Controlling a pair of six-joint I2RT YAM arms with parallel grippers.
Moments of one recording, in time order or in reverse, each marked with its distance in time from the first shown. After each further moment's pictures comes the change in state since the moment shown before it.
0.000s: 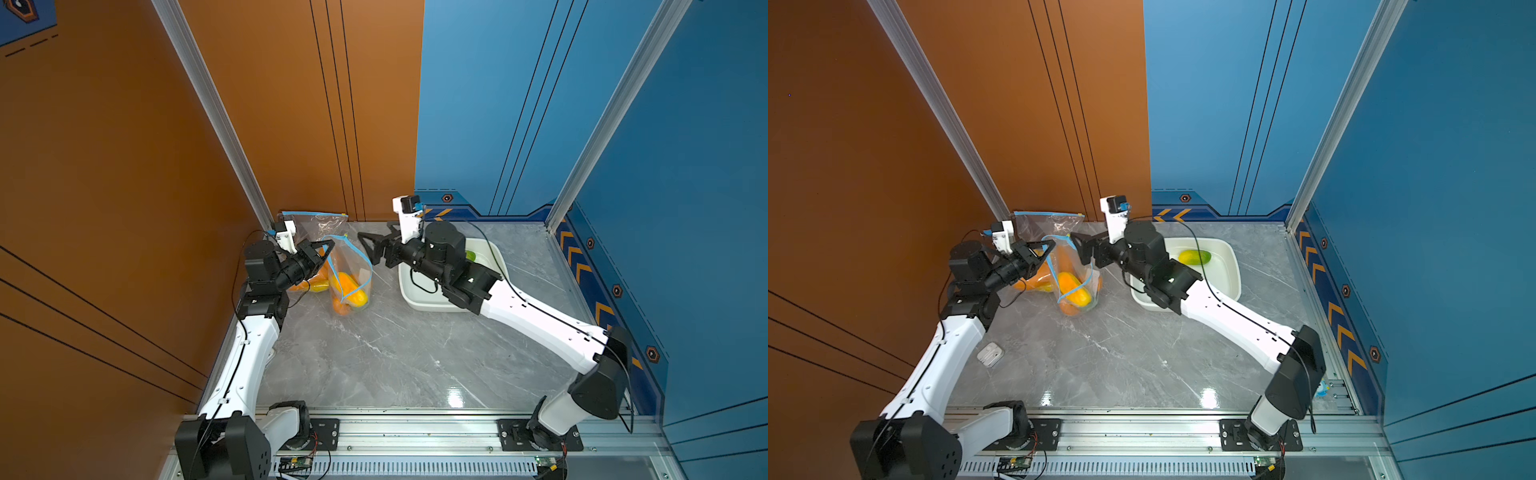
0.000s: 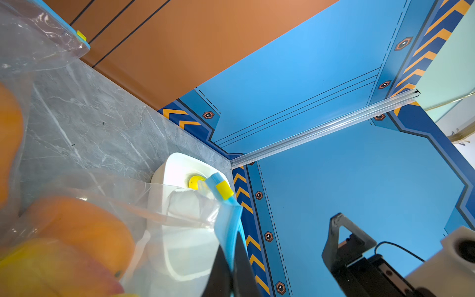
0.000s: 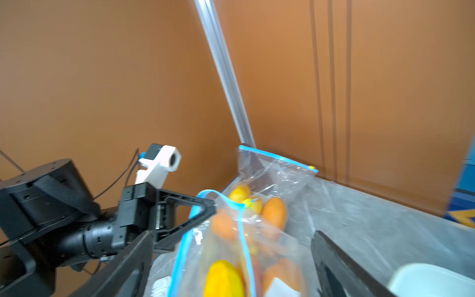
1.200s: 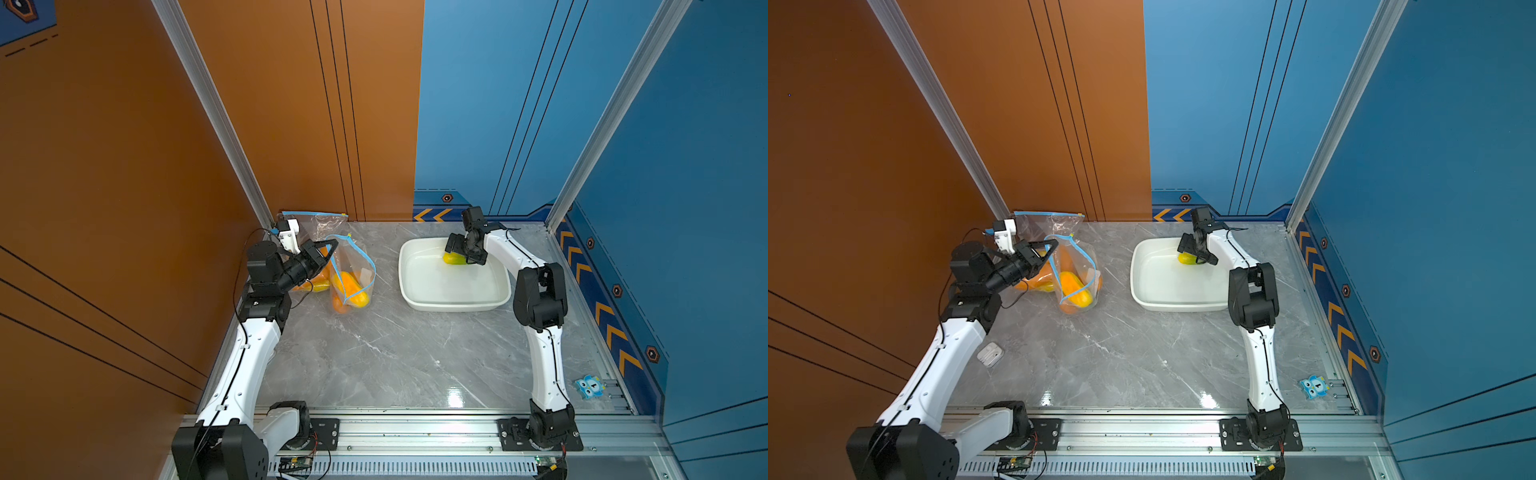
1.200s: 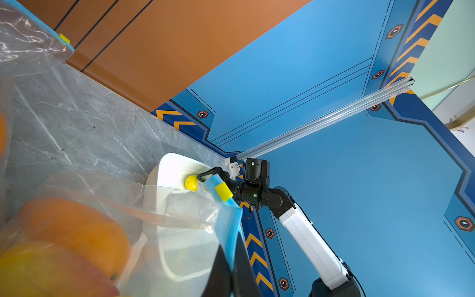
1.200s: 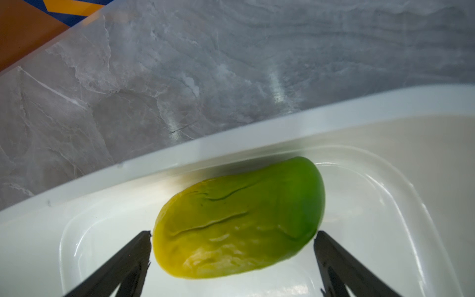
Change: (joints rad) left arm -0.040 -0.016 0.000 0.000 -0.023 0.023; right arm -0.571 0.789 0.476 -0.680 -0.044 0.282
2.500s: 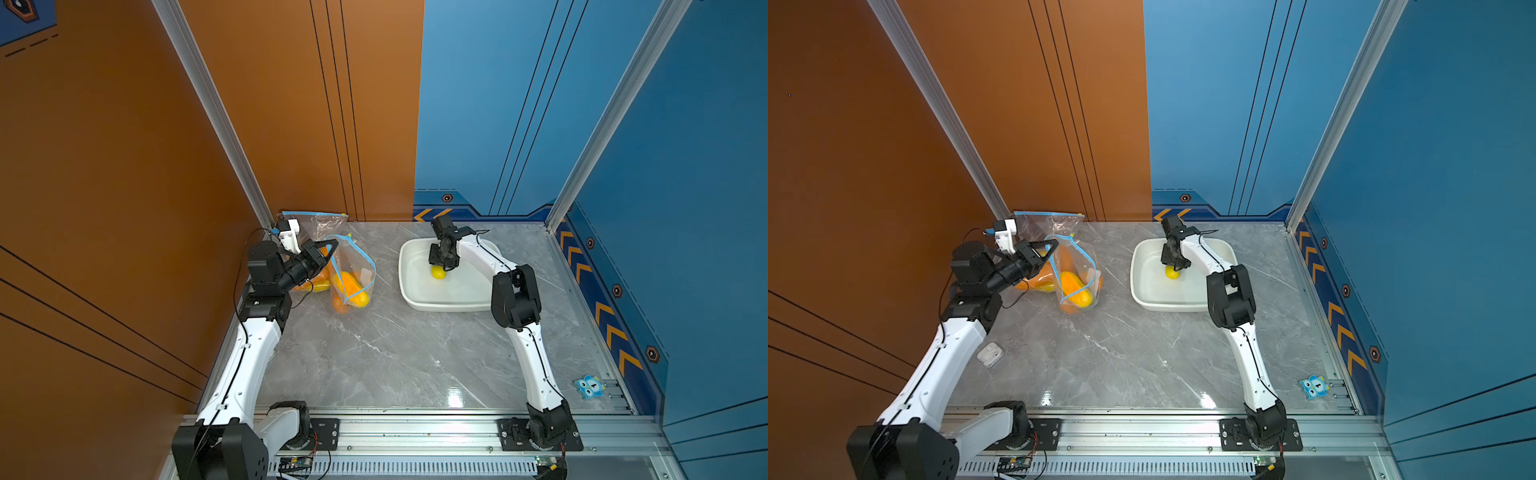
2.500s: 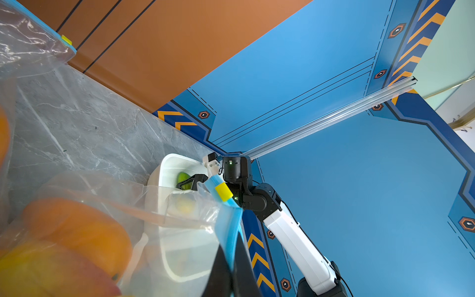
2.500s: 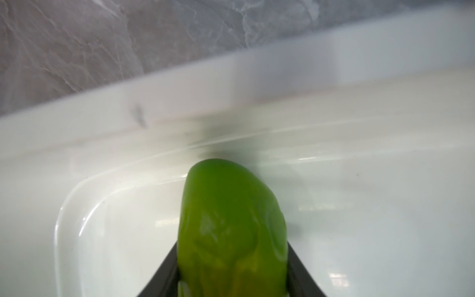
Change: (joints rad) left arm -0.005 0.003 0.000 0.000 -0.007 0.007; right arm 0.156 0.134 0.153 -0.096 0.040 -0.070
